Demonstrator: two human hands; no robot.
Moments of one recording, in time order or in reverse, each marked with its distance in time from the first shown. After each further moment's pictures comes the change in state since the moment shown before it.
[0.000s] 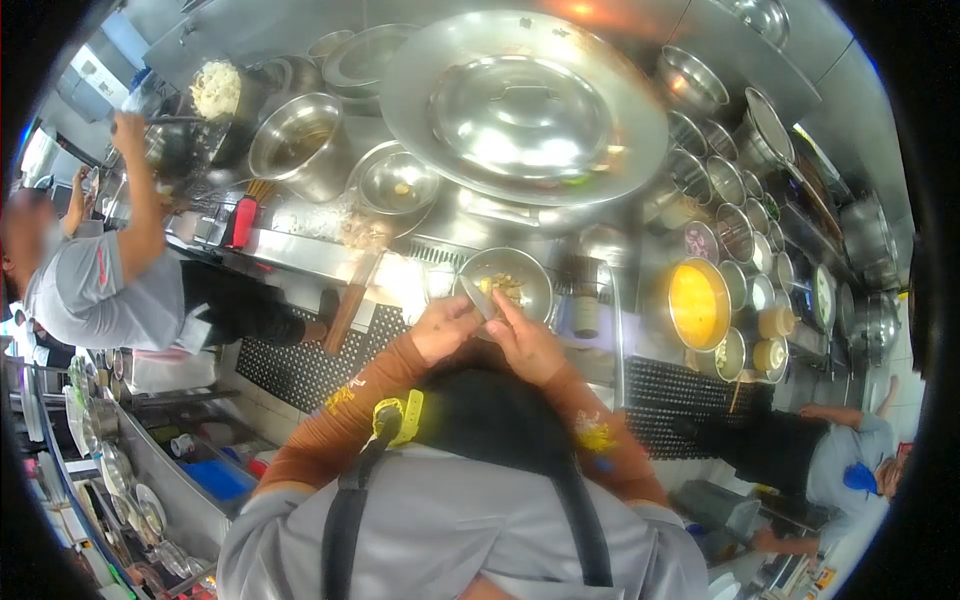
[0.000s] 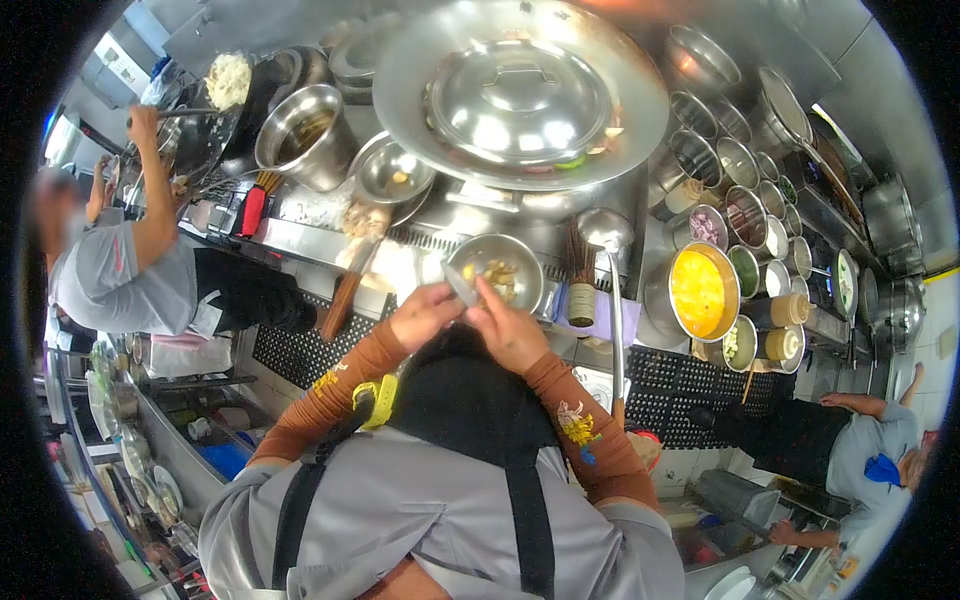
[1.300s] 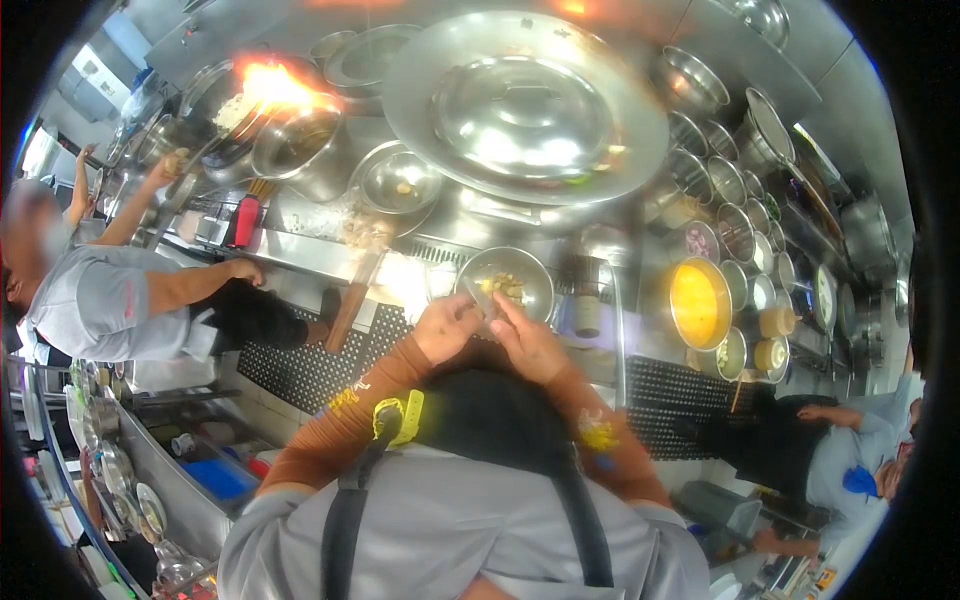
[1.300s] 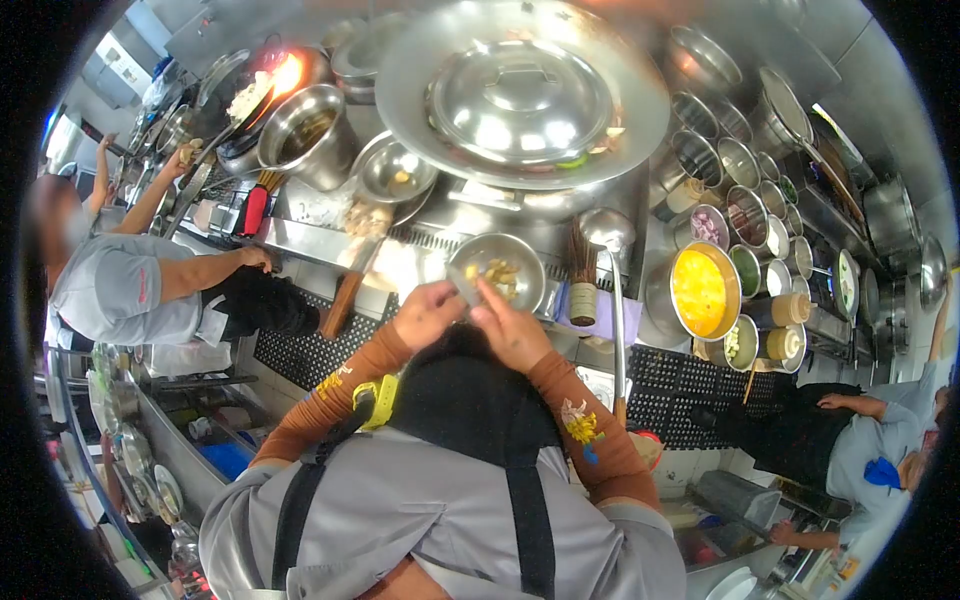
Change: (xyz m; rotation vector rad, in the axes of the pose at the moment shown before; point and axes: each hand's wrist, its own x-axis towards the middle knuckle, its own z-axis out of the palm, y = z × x) left_hand 0.006 -0.023 -0.008 0.391 0.141 0.157; right_hand -0.002 -0.004 -0.006 0.108 -0.080 0.074
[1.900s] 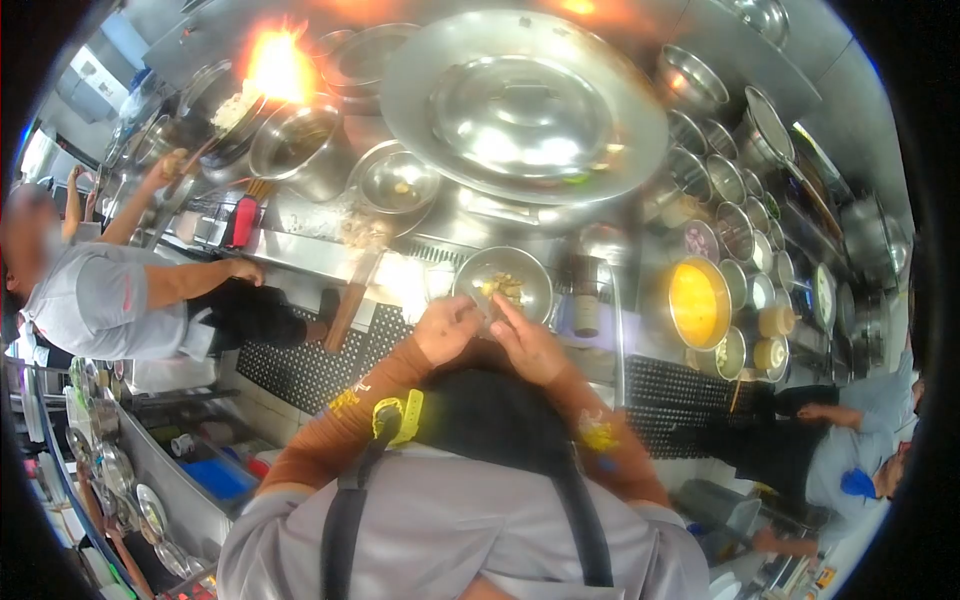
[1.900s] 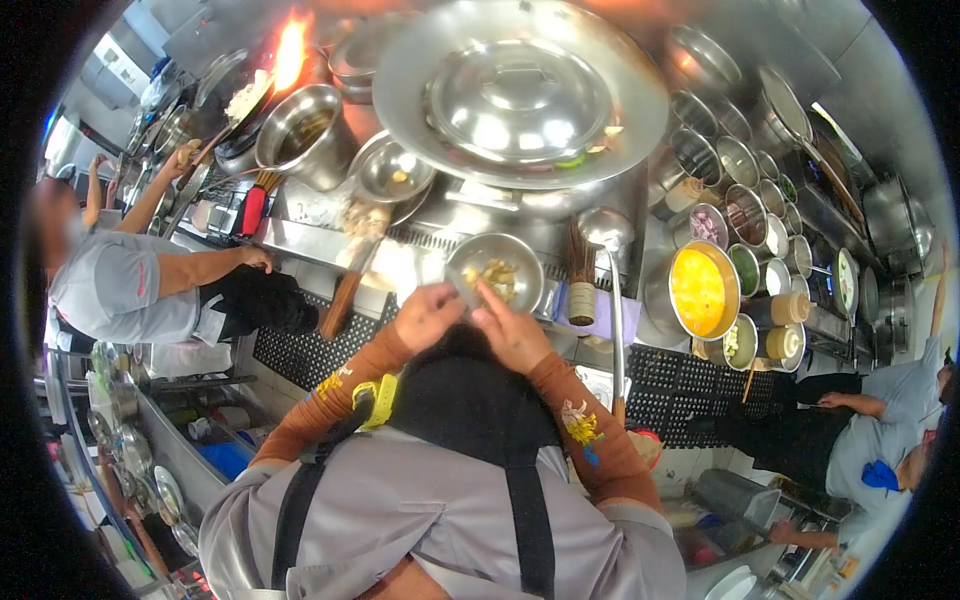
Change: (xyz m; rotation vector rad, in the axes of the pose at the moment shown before) left_hand -0.001 0.005 0.002 0.092 0.014 0.029; right_hand -0.002 0.001 -0.005 0.087 -0.078 0.055
